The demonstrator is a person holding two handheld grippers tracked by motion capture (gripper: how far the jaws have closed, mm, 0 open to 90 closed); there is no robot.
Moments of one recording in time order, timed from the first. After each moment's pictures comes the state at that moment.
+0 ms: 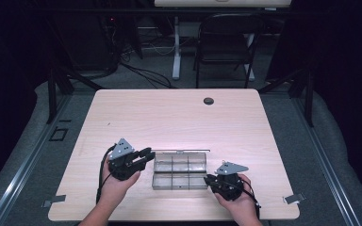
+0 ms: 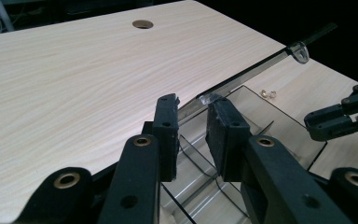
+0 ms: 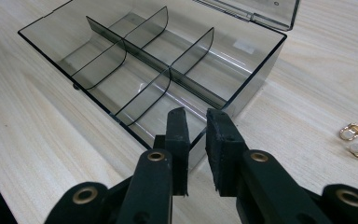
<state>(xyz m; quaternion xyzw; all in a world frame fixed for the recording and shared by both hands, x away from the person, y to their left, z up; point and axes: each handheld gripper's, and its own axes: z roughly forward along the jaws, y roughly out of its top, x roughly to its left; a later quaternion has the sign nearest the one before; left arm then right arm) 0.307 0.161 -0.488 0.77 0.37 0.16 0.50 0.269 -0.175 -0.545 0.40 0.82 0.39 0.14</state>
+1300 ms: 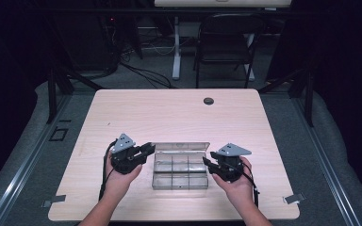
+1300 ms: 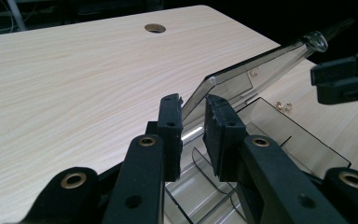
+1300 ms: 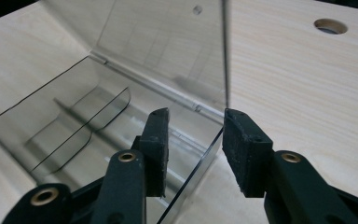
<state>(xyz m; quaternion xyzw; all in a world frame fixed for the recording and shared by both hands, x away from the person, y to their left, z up) 0.324 0.159 -0.493 0.76 0.39 0.16 0.50 0.306 -0.171 -0.509 0.43 0.77 0.42 0.20</state>
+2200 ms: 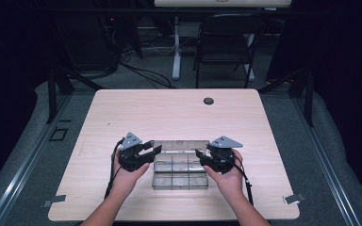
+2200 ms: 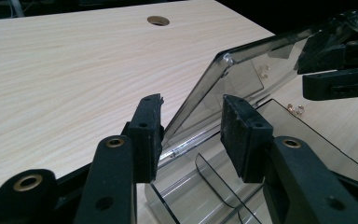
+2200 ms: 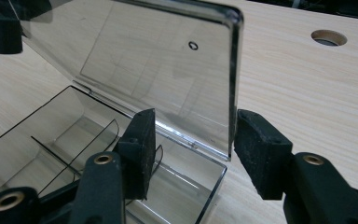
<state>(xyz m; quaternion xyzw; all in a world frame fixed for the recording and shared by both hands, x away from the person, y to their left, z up) 0.340 0.143 -0.509 0.76 0.40 0.15 0.49 0.332 -0.153 -0.516 0.44 0.75 0.44 0.21</state>
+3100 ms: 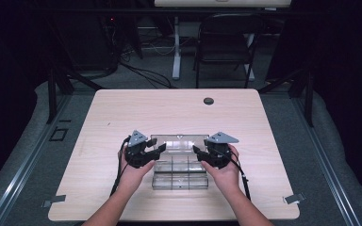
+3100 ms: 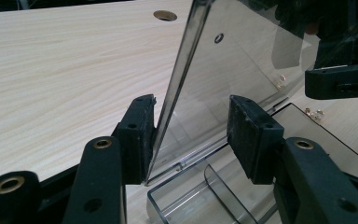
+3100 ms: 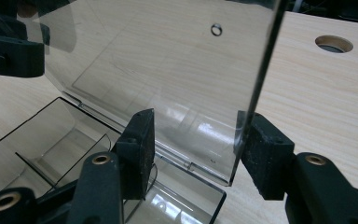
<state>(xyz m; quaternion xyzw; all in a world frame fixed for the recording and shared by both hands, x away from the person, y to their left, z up) 0.355 0.131 -0.520 0.75 0.42 0.16 0.48 0.349 -0.147 -0.521 0.44 0.75 0.44 0.21</state>
